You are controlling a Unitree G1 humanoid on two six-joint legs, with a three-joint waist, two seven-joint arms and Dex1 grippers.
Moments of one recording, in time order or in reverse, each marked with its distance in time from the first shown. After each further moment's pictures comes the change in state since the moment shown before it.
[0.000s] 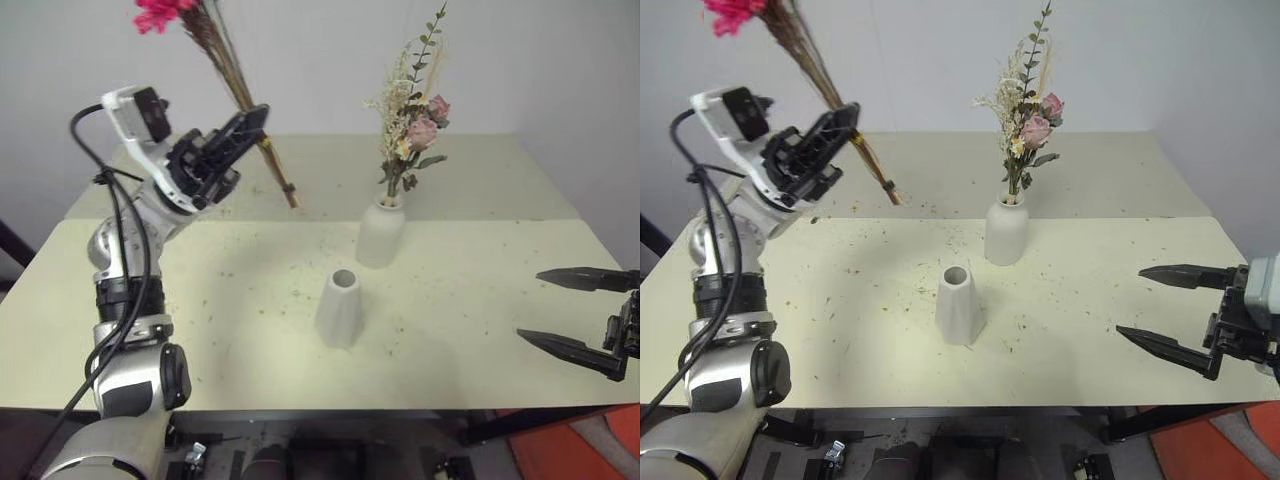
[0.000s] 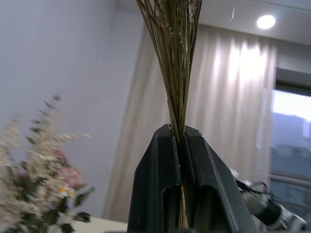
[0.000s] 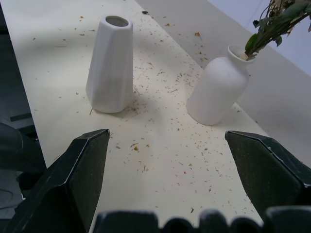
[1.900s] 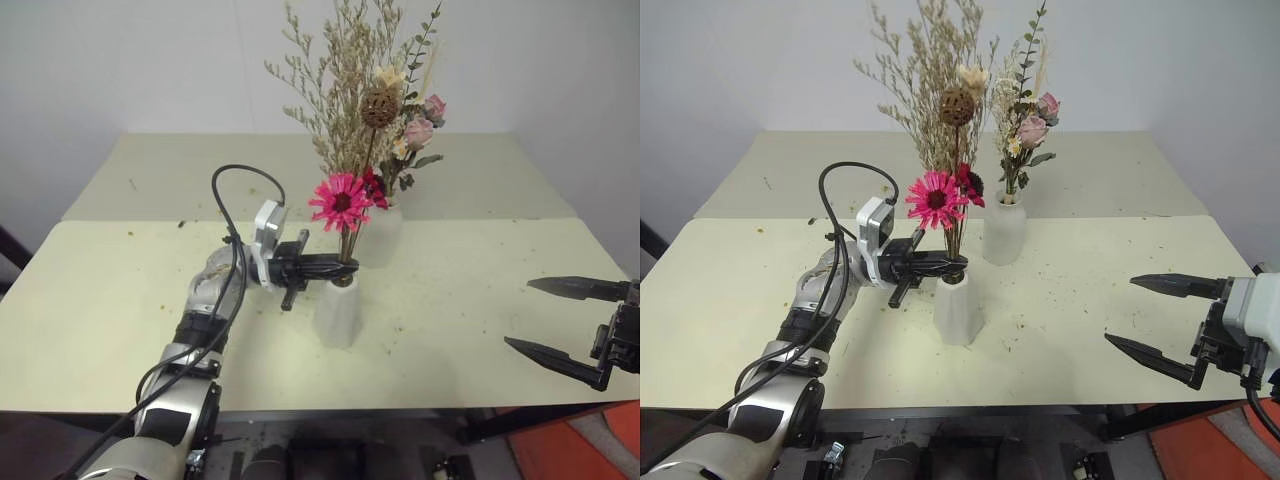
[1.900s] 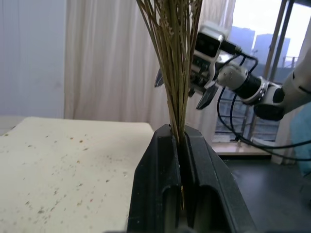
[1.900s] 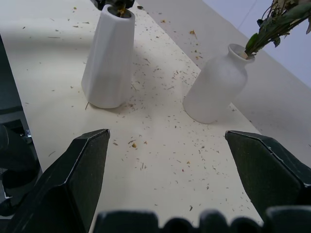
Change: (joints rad) left arm 0.161 -0.152 -0.333 0.141 0.384 -0.449 -0.303; right arm 0.078 0.045 0.017 -0.067 -0.030 -0.089 -0.069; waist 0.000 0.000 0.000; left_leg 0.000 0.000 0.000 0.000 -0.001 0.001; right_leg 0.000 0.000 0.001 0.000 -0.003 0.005
